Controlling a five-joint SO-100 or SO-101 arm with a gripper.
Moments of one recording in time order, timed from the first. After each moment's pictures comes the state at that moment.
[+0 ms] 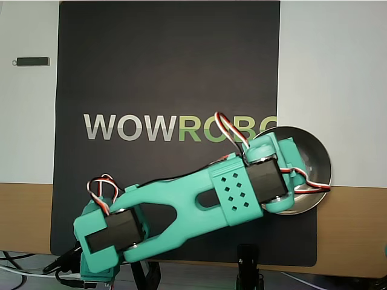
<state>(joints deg) 67.3 73.6 66.4 83.3 -4.9</state>
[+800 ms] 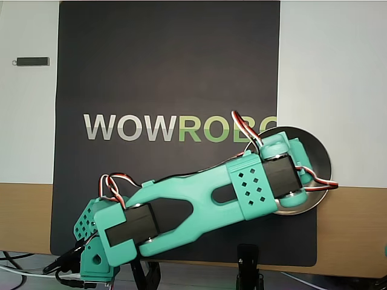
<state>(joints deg) 67.9 66.4 62.5 83.3 -4.7</state>
